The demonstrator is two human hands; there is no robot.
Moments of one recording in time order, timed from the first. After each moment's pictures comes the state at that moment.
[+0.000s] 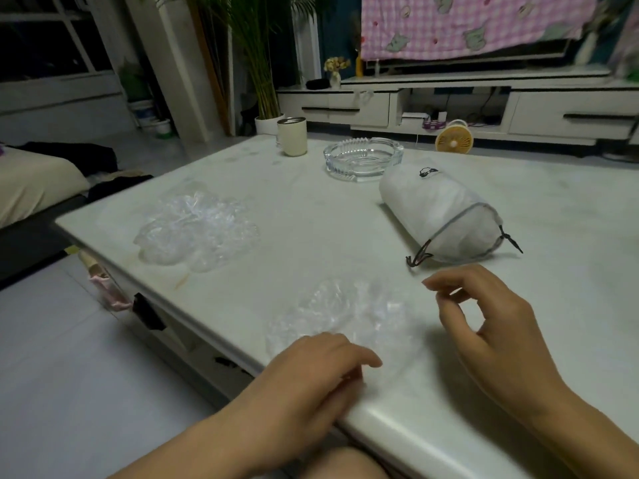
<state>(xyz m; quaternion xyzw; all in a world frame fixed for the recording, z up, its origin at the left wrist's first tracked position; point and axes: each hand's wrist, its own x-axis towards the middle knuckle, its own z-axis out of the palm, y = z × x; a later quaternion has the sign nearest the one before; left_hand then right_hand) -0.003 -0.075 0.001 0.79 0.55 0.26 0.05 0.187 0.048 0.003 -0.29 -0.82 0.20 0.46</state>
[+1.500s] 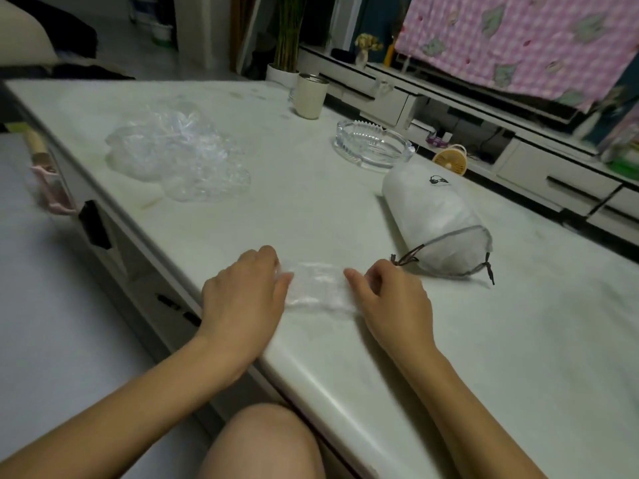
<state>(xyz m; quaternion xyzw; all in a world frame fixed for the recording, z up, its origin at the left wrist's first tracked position) 0.000 -0.044 -0.015 0.42 0.86 0.28 -0.07 0.127 0.066 -0.004 -0.46 -0.85 0.15 0.20</state>
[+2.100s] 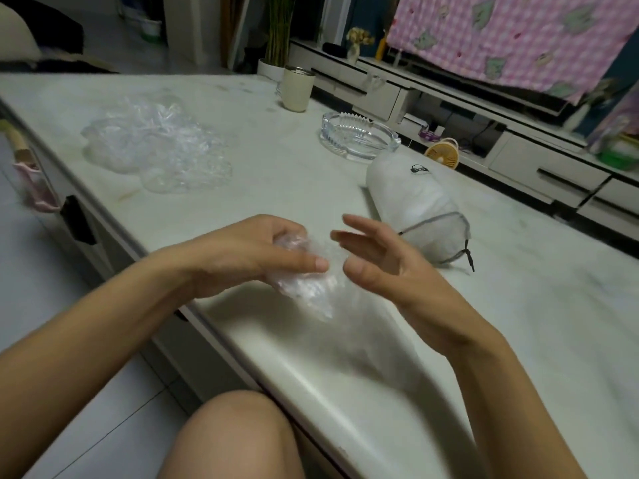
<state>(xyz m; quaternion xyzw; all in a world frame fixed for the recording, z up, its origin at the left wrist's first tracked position) -0.010 -0.027 0.039 0.48 0.54 0.49 0.48 0.163 0.071 0.041 -0.23 -0.76 0.59 0.17</state>
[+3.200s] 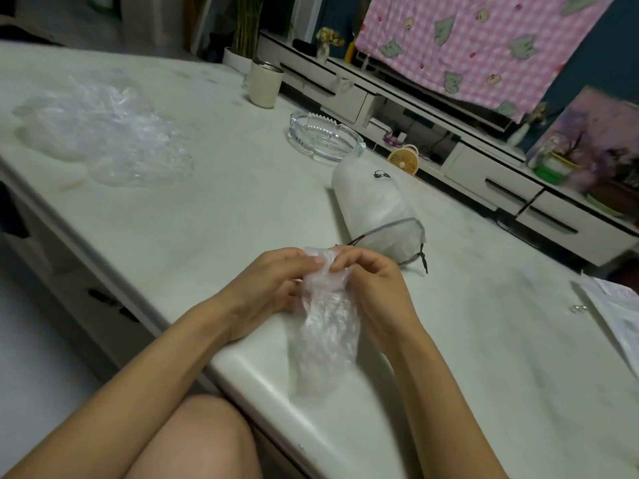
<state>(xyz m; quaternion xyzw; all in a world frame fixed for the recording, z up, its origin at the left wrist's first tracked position) 0.037 0.009 -0.005 0.33 0.46 0.60 0.57 0.162 0.079 0.017 -0.30 -0.64 0.64 0.32</state>
